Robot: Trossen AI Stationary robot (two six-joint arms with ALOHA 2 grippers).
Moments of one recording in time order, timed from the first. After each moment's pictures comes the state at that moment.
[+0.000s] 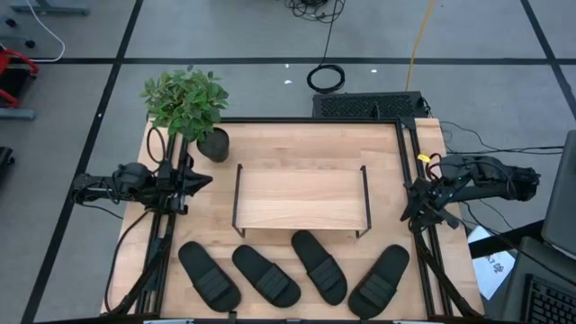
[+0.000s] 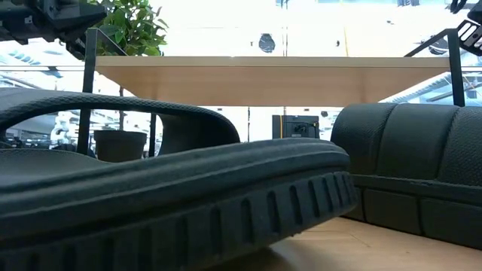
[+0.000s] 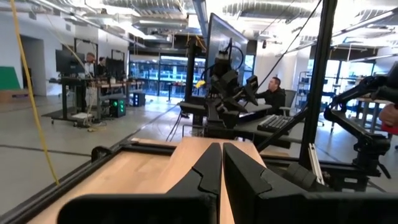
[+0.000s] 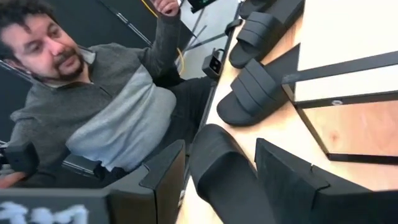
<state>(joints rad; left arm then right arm) -0.10 0.01 0.20 0.00 -0.14 -0.06 0.08 0.25 0.65 -0.90 -0.58 0.46</state>
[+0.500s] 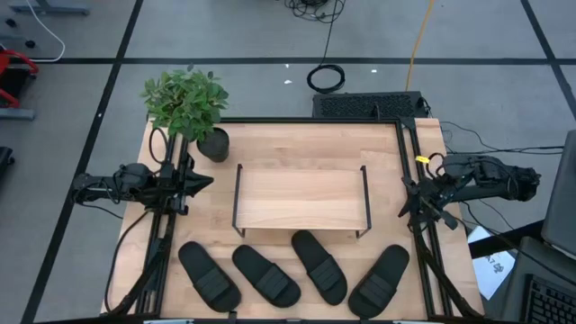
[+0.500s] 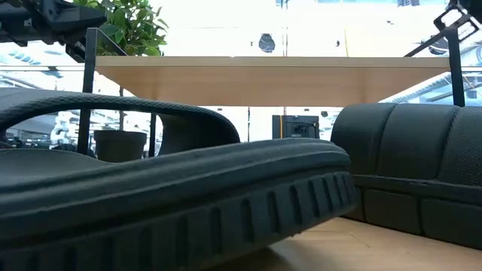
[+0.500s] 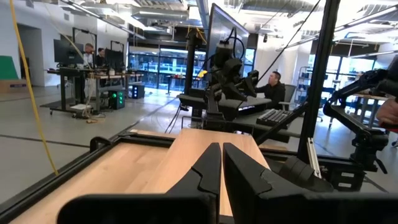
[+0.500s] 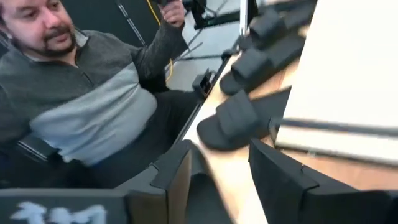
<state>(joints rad) -0.10 0.01 0.20 -0.03 -0.14 -0.08 0.08 0.25 0.67 -0.81 -0.55 0.19</state>
